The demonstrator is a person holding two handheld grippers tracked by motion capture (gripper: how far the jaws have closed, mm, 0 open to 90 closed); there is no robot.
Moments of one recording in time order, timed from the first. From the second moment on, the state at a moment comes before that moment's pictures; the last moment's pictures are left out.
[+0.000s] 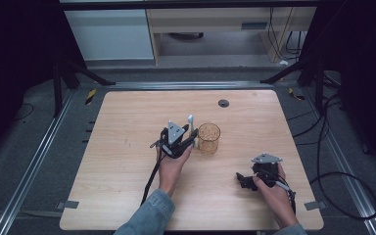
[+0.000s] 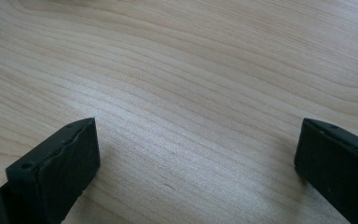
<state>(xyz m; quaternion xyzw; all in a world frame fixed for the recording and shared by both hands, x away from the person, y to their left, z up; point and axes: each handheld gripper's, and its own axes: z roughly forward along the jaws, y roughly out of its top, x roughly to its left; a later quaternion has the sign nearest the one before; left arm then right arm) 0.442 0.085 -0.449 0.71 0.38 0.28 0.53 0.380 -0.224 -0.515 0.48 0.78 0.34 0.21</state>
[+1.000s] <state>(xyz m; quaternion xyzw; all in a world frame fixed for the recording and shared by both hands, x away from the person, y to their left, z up) 0.430 0.097 -0.439 0.78 0.34 0.21 0.48 0.380 -0.224 -0.515 0.48 0.78 0.34 0.21</state>
